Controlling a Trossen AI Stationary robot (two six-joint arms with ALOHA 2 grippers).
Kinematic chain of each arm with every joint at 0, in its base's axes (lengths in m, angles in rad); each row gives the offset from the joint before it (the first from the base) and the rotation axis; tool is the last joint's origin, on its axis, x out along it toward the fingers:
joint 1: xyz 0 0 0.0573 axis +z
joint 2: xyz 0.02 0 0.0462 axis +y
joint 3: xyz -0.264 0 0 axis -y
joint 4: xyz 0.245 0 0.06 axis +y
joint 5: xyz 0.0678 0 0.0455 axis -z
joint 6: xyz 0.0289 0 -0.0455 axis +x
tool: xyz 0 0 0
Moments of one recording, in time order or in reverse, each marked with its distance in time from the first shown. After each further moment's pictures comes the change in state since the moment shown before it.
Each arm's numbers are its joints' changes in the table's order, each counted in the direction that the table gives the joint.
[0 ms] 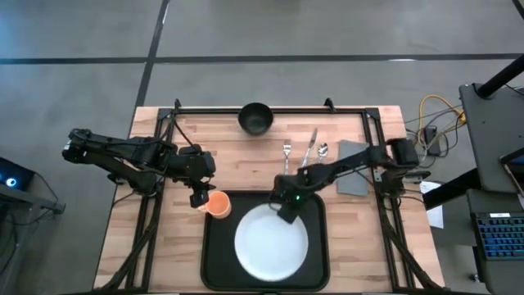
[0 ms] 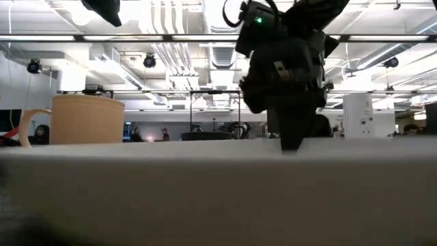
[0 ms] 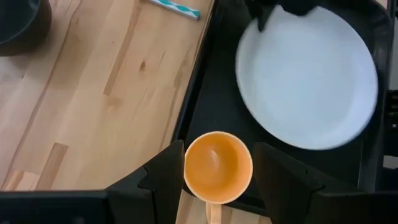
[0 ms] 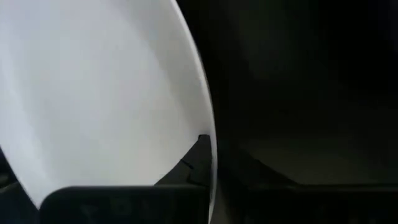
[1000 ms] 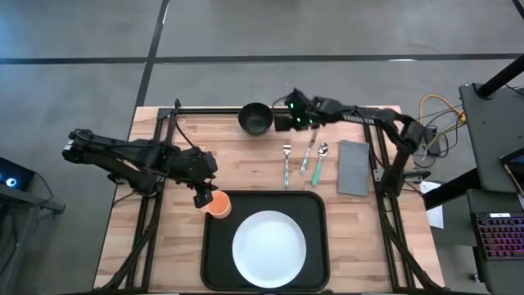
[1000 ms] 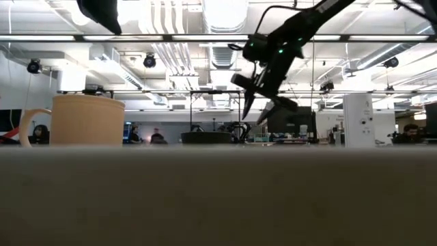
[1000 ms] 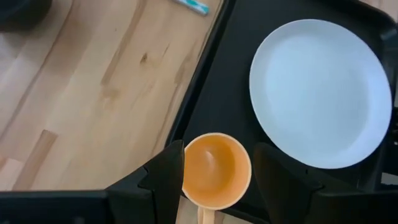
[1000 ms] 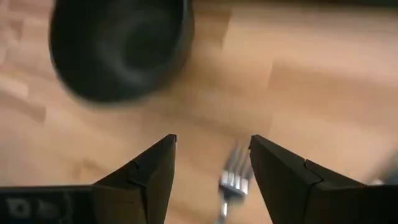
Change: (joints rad) left arm 0.000 0.000 -0.052 -0.043 -0.010 -0.098; right arm -0.631 -0.061 0.236 0.089 0.360 0.052
